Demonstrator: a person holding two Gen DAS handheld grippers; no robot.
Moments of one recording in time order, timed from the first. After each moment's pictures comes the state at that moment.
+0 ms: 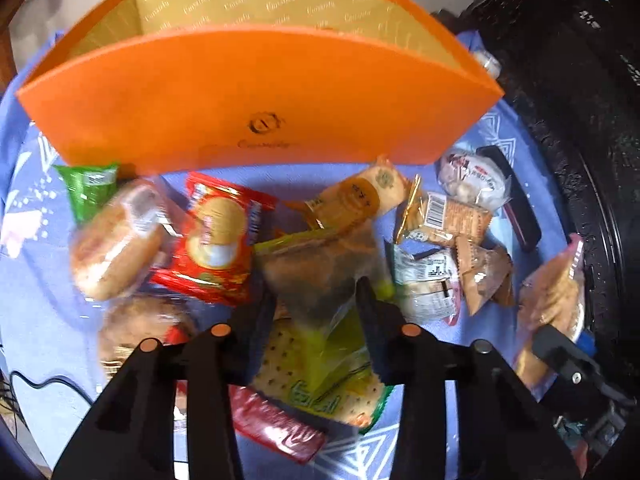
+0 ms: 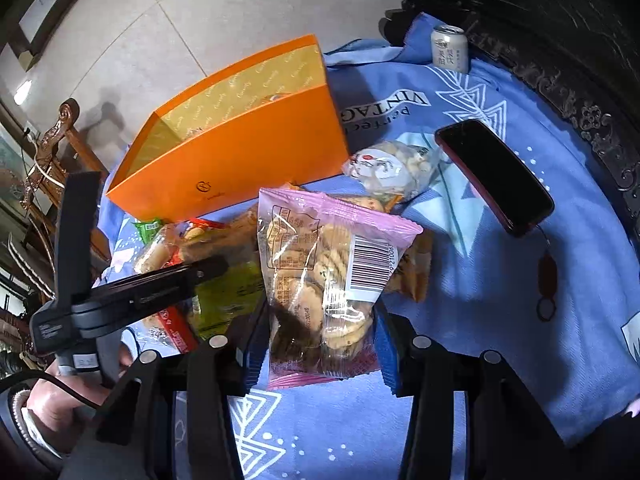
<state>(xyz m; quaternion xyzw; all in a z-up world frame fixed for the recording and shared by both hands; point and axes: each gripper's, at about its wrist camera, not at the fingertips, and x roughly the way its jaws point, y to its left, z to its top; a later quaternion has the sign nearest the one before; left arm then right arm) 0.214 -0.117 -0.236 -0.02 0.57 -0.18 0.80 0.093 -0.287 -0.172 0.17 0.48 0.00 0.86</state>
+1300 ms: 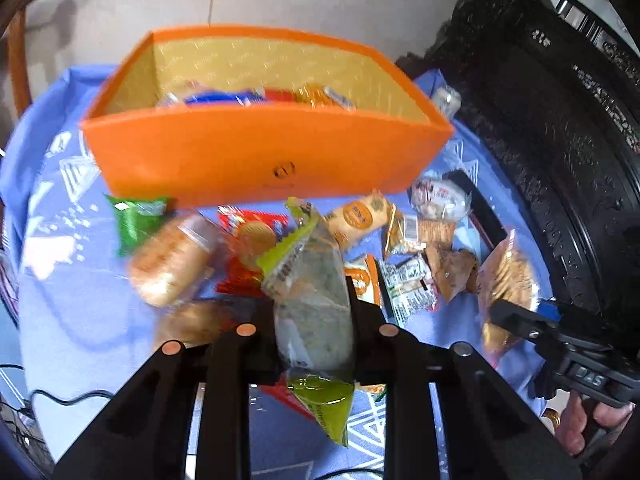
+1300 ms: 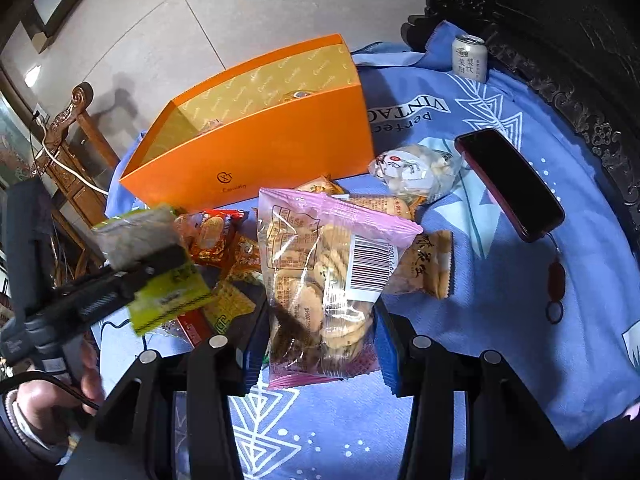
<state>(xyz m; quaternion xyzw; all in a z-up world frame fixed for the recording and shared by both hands) 0.183 -0.067 -0.185 -0.03 0.50 -0.22 0.84 0.094 -0.267 -0.163 0.15 0.48 0.01 0.86</state>
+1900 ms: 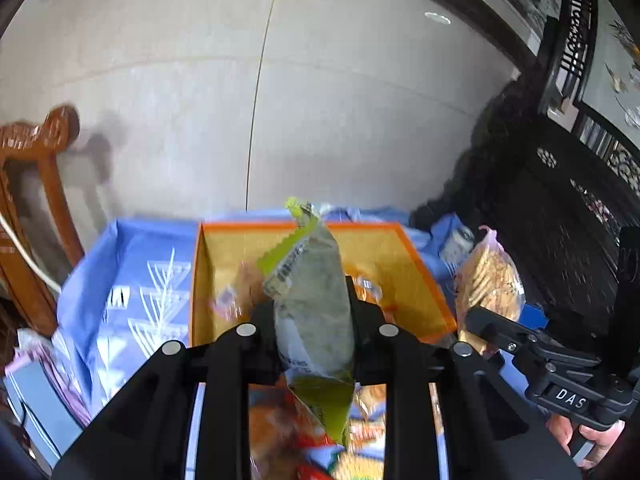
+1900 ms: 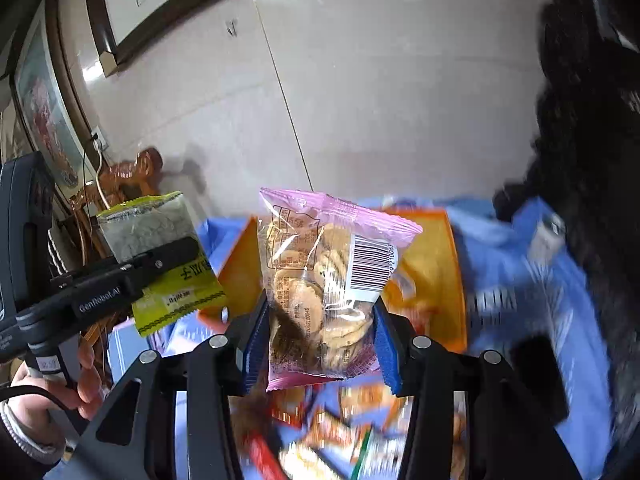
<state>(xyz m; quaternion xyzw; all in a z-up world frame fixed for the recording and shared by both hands) 0.289 -0.034 -0.021 -0.03 0.36 -0.18 0.91 0.228 -0.225 -0.016 0.08 0.35 0.09 0.93</state>
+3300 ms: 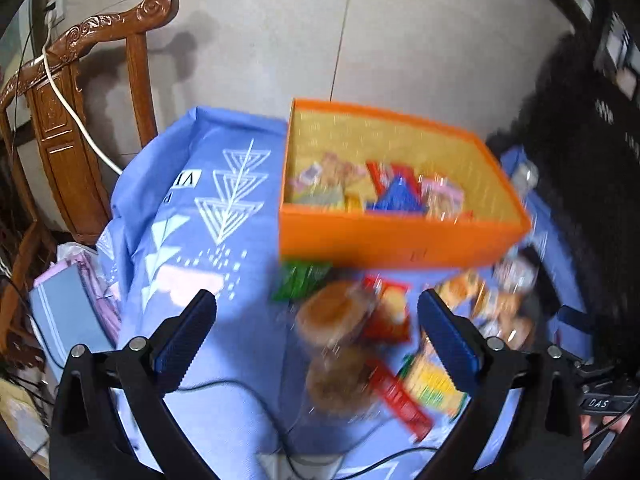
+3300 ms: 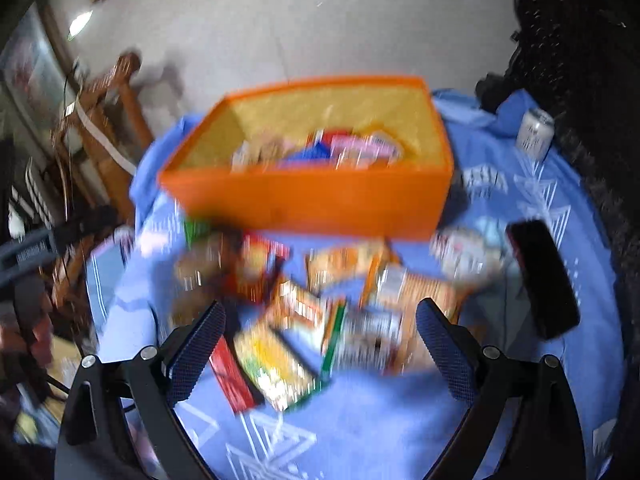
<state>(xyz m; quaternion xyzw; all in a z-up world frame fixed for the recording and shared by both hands) 0.191 0.022 -0.124 -0.01 0.46 -0.07 0.89 0.132 -0.219 -0.145 0.04 0.48 0.09 0.87</state>
